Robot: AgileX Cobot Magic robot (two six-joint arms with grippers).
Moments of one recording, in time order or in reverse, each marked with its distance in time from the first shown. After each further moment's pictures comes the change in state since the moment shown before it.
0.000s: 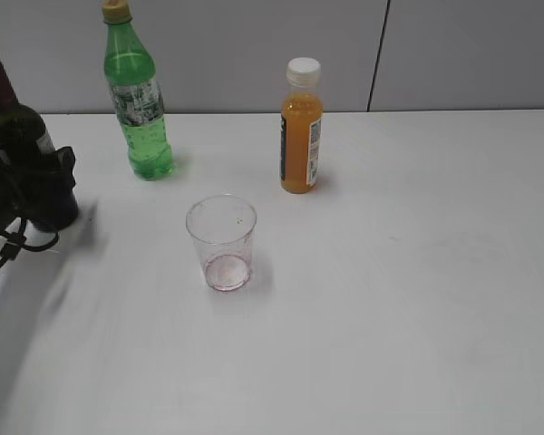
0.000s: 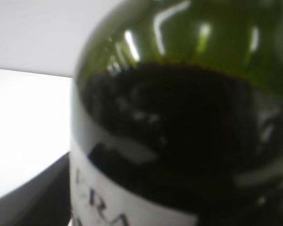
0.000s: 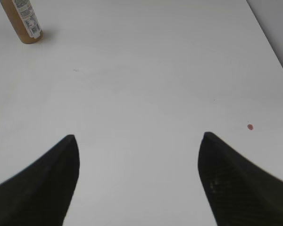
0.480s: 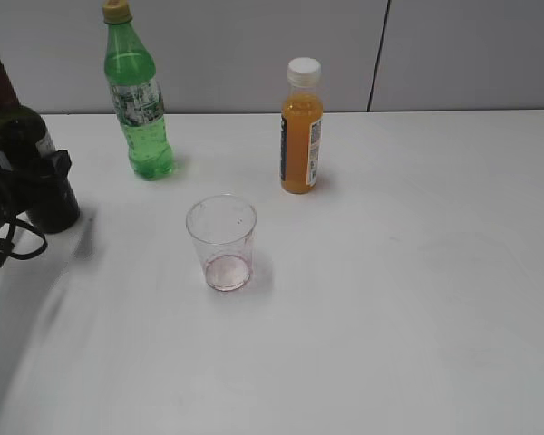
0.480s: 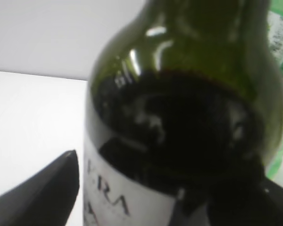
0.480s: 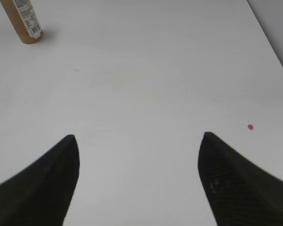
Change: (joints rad) left arm 0.007 -0.060 0.063 0.031 0.002 0.001; right arm 0.000 0.000 0.000 0.000 0.000 0.000
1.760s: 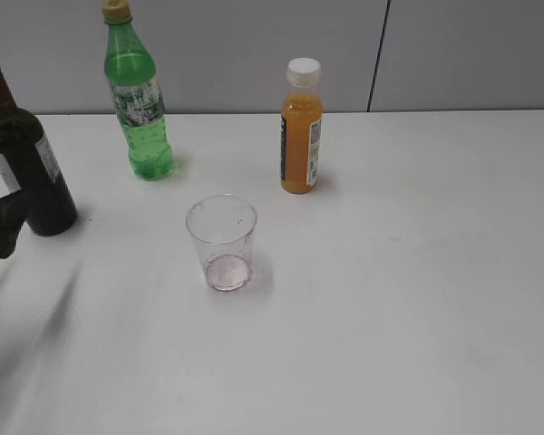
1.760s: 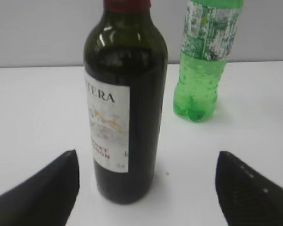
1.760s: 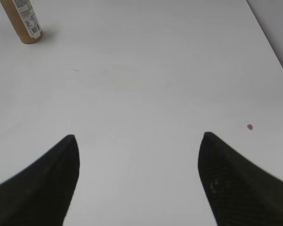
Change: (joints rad) left arm 0.096 -0.333 0.363 0.220 0.005 0.042; right arm 0.000 0.000 0.000 0.000 0.000 -0.001
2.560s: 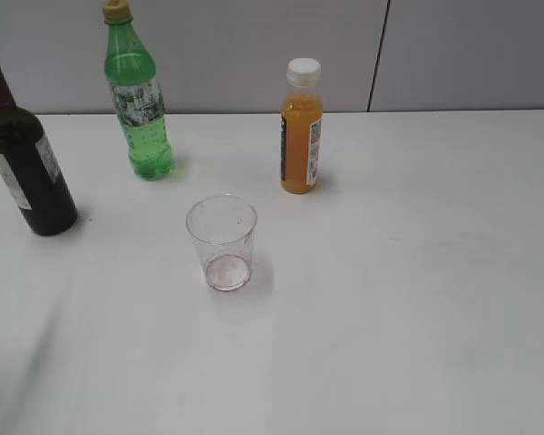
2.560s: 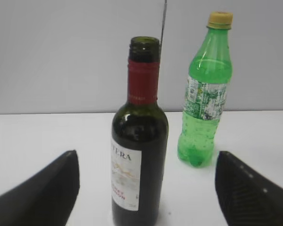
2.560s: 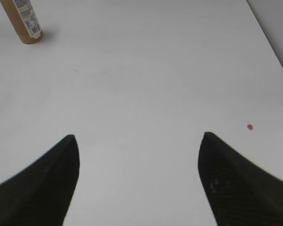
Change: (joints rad) left arm 0.002 -0.565 0.076 -0.041 0.375 -0.047; right arm 0.000 0.000 0.000 0.000 0.000 0.001
